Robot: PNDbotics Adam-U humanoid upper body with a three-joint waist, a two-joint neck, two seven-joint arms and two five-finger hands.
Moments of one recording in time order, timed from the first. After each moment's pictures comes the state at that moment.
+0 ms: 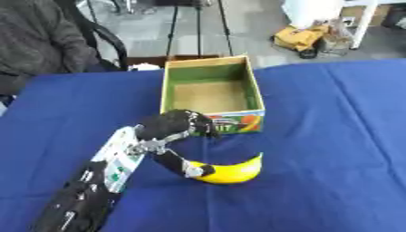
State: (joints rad) left arm -0.58 0.27 -0.19 -1.33 -0.94 -0.64 -0.24; right arm -0.19 -0.38 -0.01 -1.98 -0.33 -0.13 0.21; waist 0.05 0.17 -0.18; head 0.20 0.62
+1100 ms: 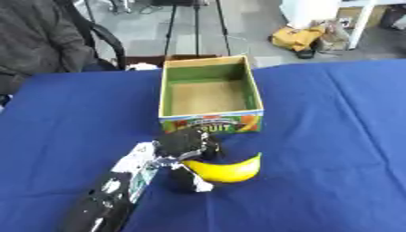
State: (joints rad) left arm -0.60 0.20 -0.20 -1.17 -1.10 -0.66 -0.16; right arm -0.19 -0.38 0.00 -1.98 -0.33 -0.13 0.21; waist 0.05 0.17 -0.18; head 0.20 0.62
